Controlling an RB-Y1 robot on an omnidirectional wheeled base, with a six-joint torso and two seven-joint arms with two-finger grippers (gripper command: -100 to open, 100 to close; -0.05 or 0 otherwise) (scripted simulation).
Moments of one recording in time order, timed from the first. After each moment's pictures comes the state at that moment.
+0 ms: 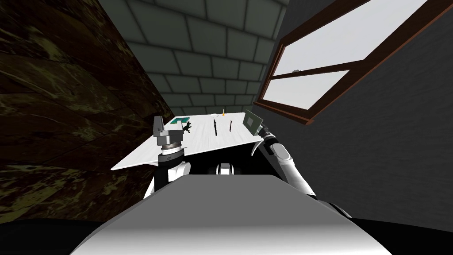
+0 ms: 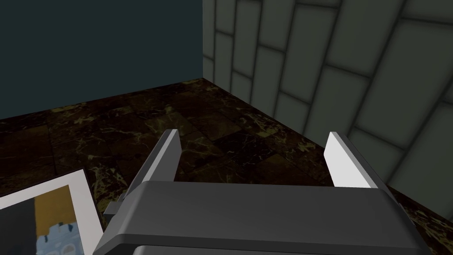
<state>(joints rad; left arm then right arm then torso) 0.52 0.02 0.03 -2.34 0.07 -0.57 0.04 0.01 -0.50 -0.16 -1.63 1.66 -0.15 0.92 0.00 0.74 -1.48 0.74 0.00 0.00</state>
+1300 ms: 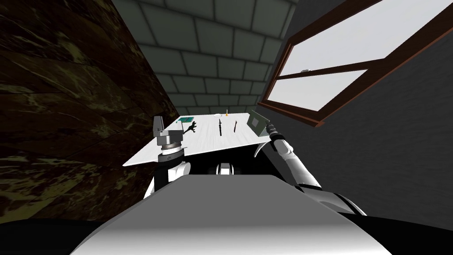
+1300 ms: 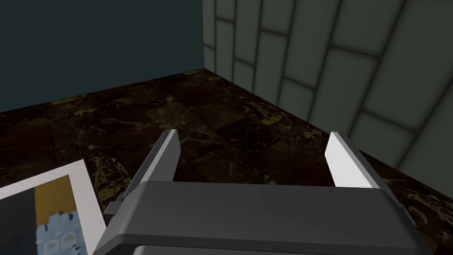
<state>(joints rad) 0.52 0.02 0.03 -2.34 0.07 -0.57 0.04 -0.09 -0.62 -0.18 -1.49 2.04 -0.07 1.05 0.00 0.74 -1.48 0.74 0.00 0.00</state>
